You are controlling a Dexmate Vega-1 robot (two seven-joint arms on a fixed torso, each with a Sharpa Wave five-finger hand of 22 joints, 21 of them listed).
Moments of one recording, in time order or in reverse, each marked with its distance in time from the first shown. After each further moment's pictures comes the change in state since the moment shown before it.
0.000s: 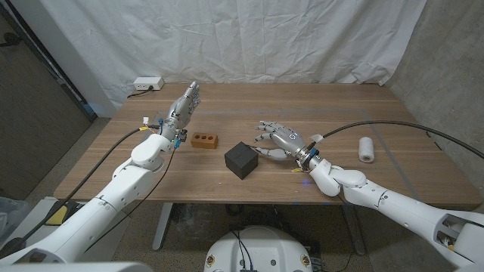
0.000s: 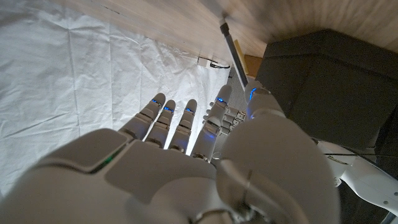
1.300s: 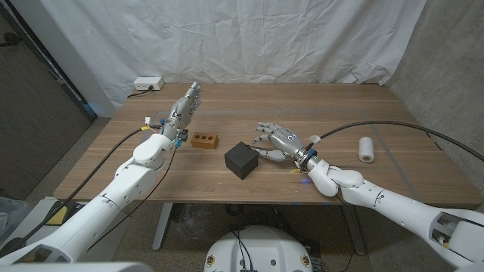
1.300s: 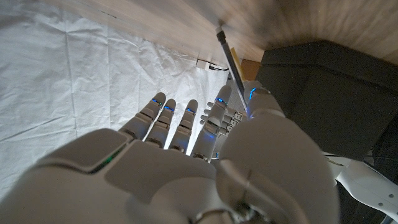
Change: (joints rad) left arm -0.029 -0.015 0.014 0.042 -0.006 0.000 -0.016; left_hand 0.005 0.005 -0.006 0.002 0.000 0.000 0.000 0.000 0.000 0.000 0.000 -0.003 0.000 -0.004 0.004 0.000 0.000 0.000 0.000 0.000 0.000; right arm 0.022 0.023 -0.025 0.043 -0.006 0.000 -0.016; right_hand 0.004 0.004 -0.004 -0.004 0.001 0.000 -0.001 -0.012 -0.002 0.007 -0.018 0.004 0.000 0.025 0.000 0.000 0.000 0.003 0.004 0.000 0.005
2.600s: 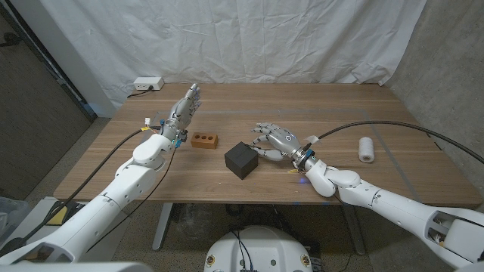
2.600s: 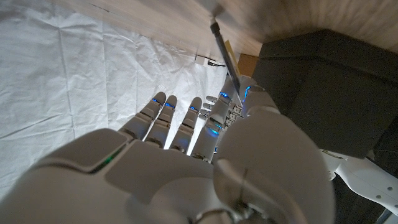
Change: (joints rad) left arm -0.008 -0.003 0.003 0.027 -0.018 -0.009 -0.024; left_hand 0.004 0.004 -0.008 0.000 0.000 0.000 0.000 0.000 0.000 0.000 0.000 0.000 0.000 0.000 0.000 0.000 0.000 0.000 0.000 0.000 0.000; right arm 0.013 0.018 -0.020 0.016 0.003 0.006 -0.026; right_hand 0.079 0.033 0.005 -0.005 0.003 0.211 0.007 0.059 0.007 0.070 -0.052 0.008 -0.005 0.059 -0.002 -0.004 0.000 0.018 -0.003 0.000 0.000
